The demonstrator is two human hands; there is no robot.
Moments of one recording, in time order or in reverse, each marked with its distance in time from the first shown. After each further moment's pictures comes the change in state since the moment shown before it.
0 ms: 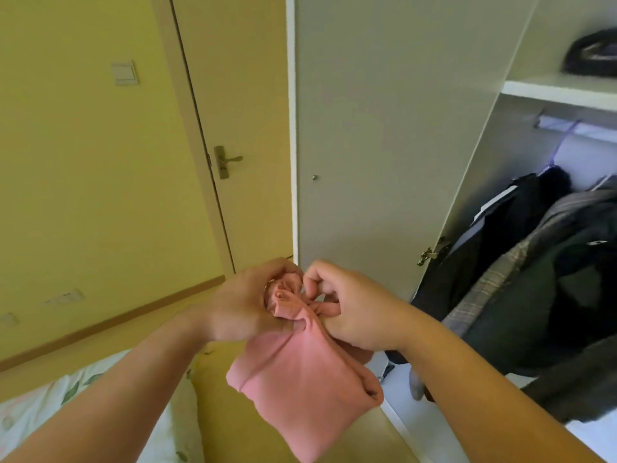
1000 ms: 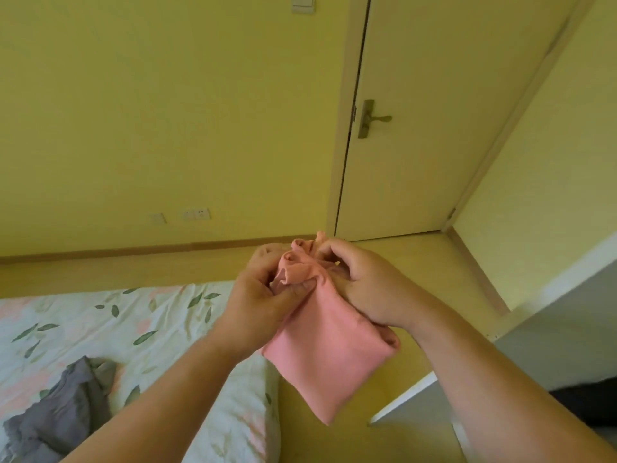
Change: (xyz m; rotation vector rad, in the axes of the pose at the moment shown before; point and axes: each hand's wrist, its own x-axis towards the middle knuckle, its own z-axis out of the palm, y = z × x) left_hand -0.109 -0.174 -0.086 -0.430 0.786 -0.167; right_hand 0.235 -0.041 0.166 0.216 -0.268 -0.152
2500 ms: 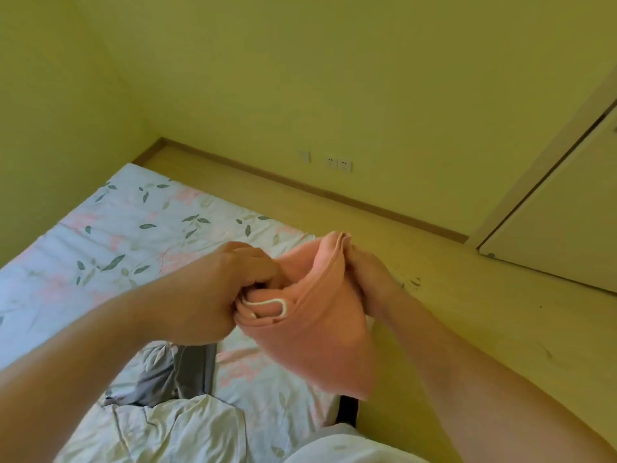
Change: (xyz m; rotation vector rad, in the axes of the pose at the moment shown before) left_hand -0.030 0.014 -0.203 0.906 -0.234 -0.257; right_hand 0.214 0.074 0.211 0.748 -0.388 0.503
